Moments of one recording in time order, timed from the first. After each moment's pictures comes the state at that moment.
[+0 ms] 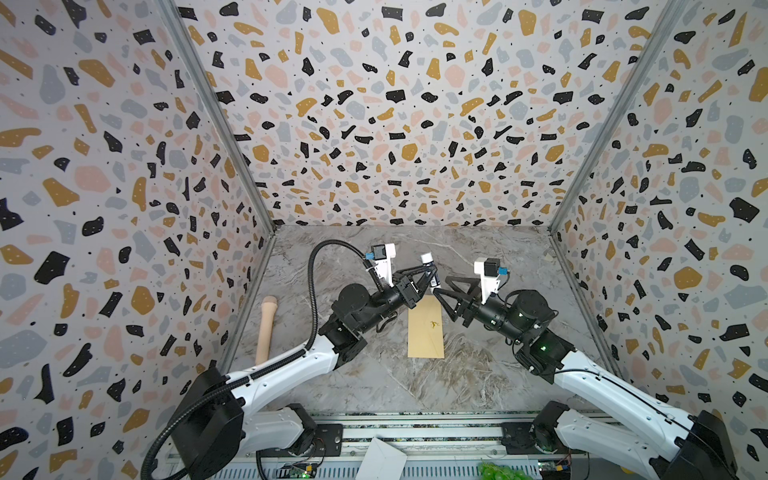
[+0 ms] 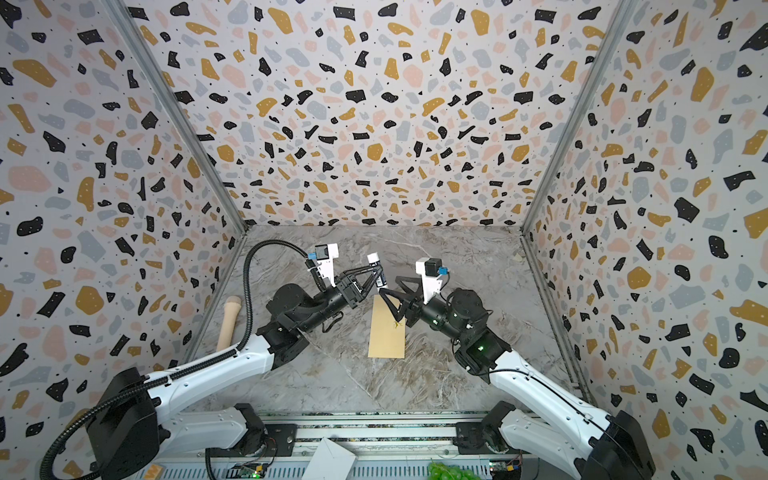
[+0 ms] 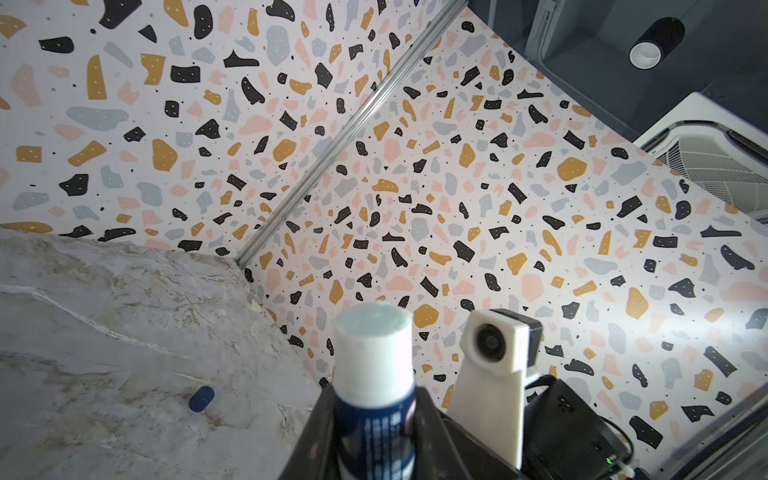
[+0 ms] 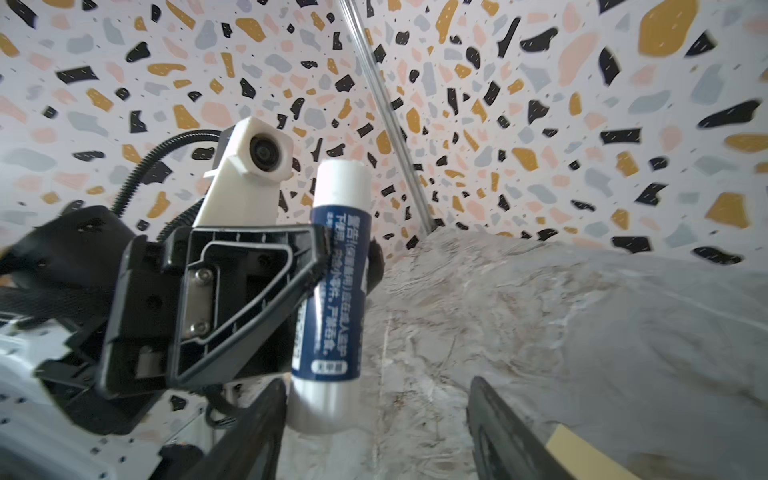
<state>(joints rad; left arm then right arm) -0.77 1.23 0.75 0.74 0.22 -0.86 0.68 0.97 0.63 0.44 -0.36 0.48</state>
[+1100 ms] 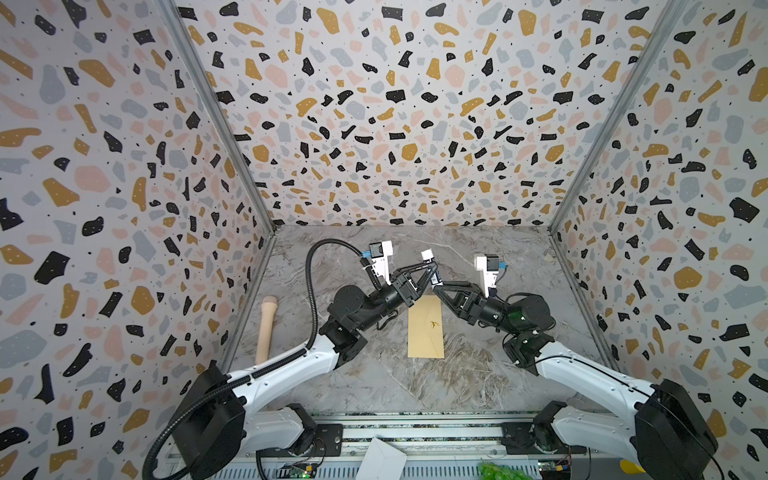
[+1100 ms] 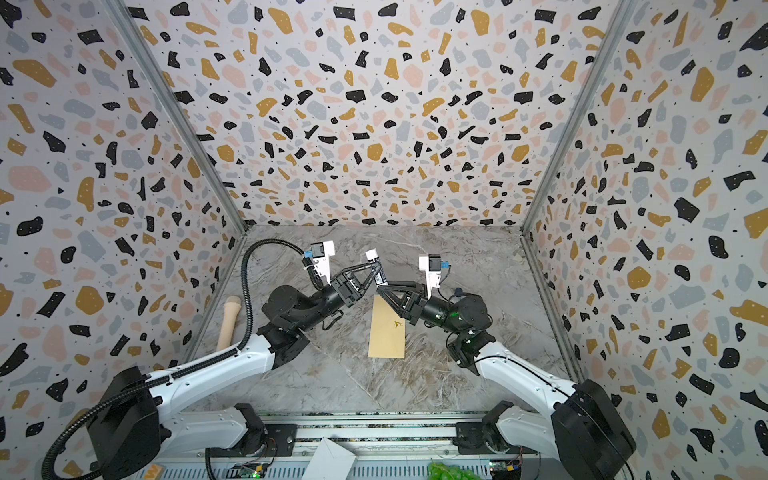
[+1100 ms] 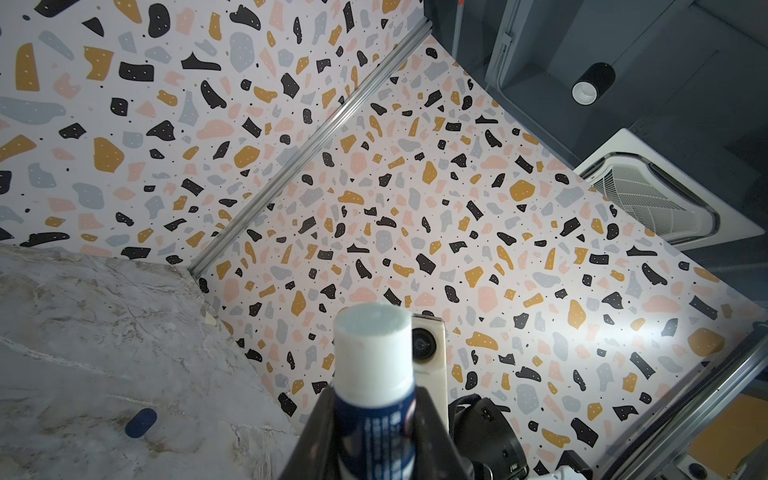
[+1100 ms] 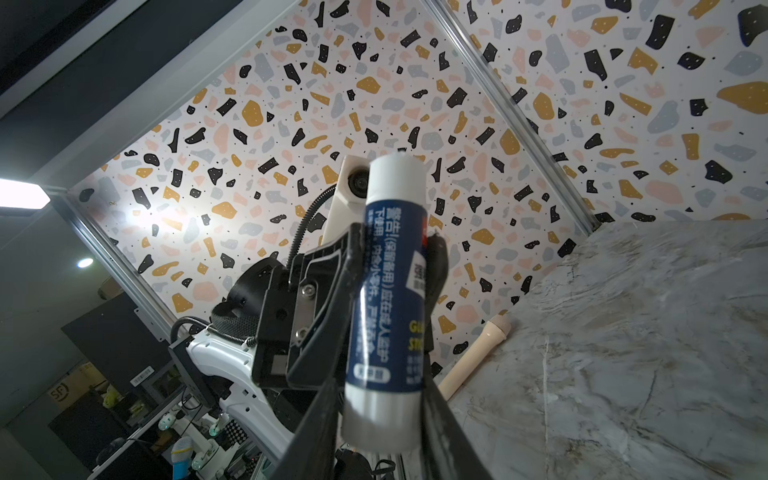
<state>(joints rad) -0.77 1.24 0.75 0.83 0.25 -0.93 0.63 1.14 0.57 0.96 -0.61 0.92</state>
